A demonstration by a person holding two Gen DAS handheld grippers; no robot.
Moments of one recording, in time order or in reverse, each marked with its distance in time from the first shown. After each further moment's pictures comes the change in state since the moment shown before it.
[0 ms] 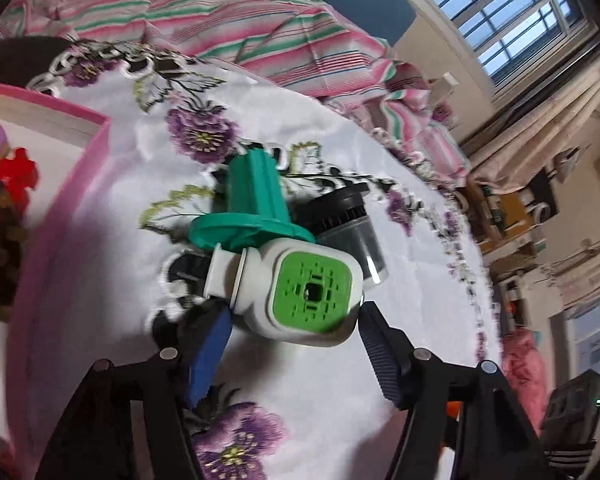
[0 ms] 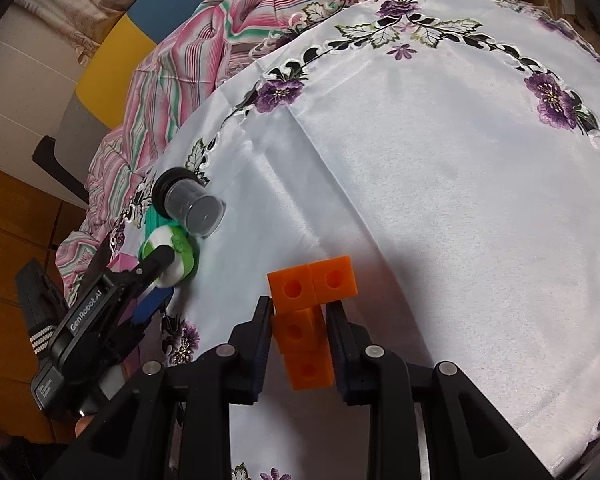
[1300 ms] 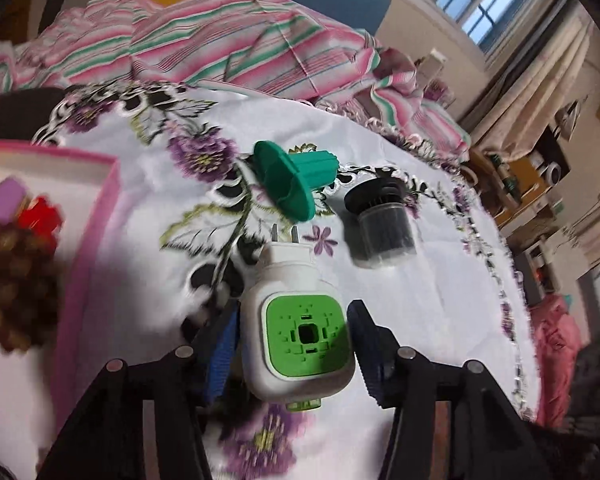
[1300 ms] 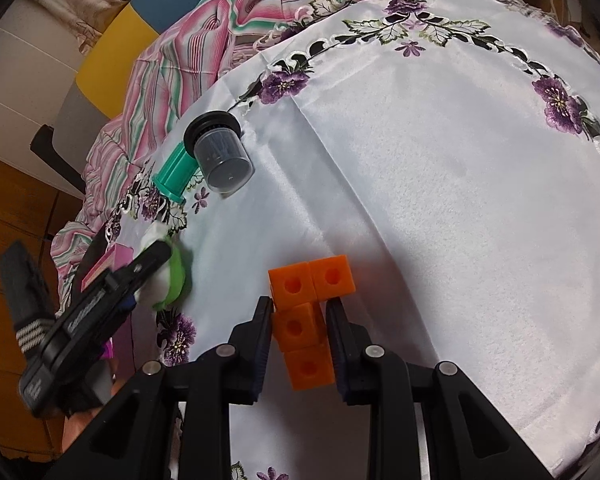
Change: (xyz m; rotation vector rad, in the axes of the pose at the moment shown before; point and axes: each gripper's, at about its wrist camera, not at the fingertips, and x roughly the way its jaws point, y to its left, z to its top) left arm -0.026 -0.007 -0.009 0.139 -0.013 0.101; right arm 0.005 0.004 -0.001 -0.025 0.014 -0.014
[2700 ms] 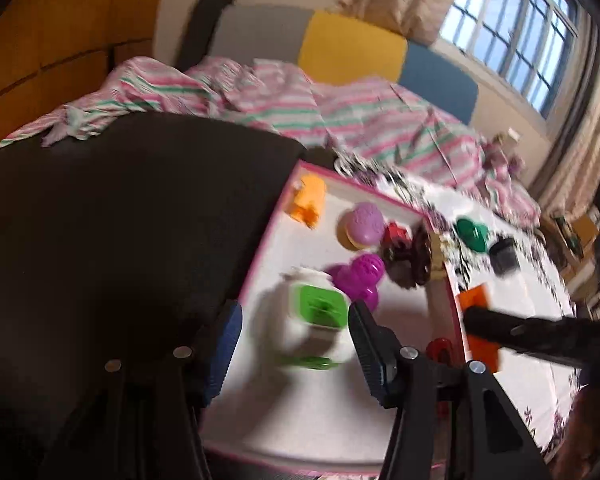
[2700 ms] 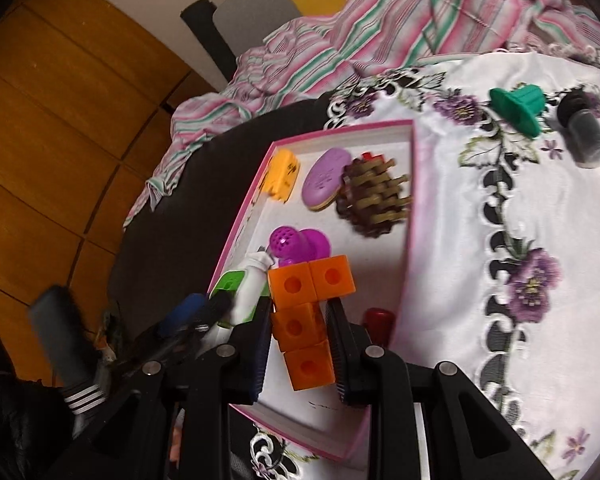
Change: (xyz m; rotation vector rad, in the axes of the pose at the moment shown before) left arm -0.204 0.187 -0.077 -0.102 -0.286 0.327; right arm 0.048 0.256 -0.131 -0.467 0.156 0.280
